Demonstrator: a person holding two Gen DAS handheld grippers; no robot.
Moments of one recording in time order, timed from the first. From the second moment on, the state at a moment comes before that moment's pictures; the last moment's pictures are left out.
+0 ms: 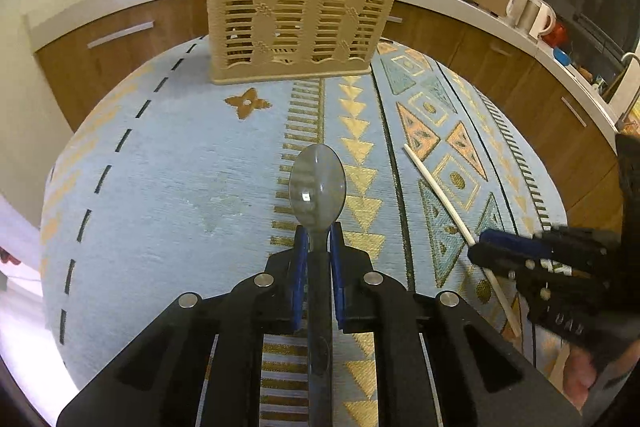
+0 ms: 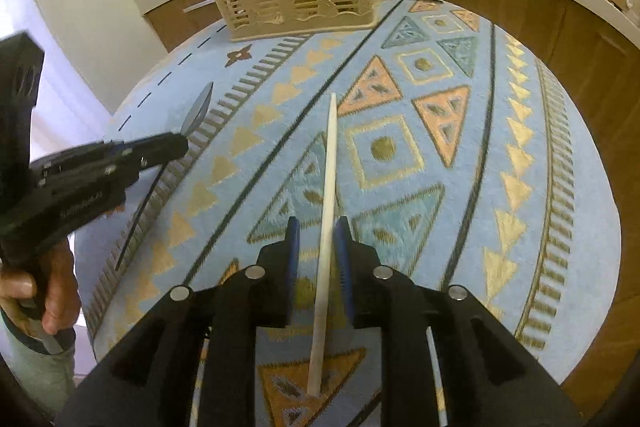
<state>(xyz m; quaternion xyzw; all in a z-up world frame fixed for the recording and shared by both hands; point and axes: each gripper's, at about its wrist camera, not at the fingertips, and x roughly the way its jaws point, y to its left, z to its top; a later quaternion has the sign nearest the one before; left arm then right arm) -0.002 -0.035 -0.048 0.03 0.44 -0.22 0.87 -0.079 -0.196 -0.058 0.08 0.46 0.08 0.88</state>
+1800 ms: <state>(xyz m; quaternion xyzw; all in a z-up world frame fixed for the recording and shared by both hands) 0.167 -0.033 0.125 -0.09 0.11 -0.17 0.97 0.096 -0.228 0.148 0.08 0.09 0.06 0.99</state>
